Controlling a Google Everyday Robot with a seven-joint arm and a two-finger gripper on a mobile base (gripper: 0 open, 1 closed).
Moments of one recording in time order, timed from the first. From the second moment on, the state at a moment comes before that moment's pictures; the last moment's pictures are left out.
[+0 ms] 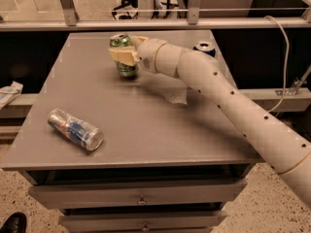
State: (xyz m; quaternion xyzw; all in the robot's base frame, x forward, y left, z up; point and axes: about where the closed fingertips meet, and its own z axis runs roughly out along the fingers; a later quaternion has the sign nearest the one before) arm 0.720 0.068 0.906 -0.32 0.65 0.29 0.62
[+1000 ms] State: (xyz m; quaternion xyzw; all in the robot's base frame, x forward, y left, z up) arm 0.705 0.048 0.909 -0.31 0.66 0.26 0.62
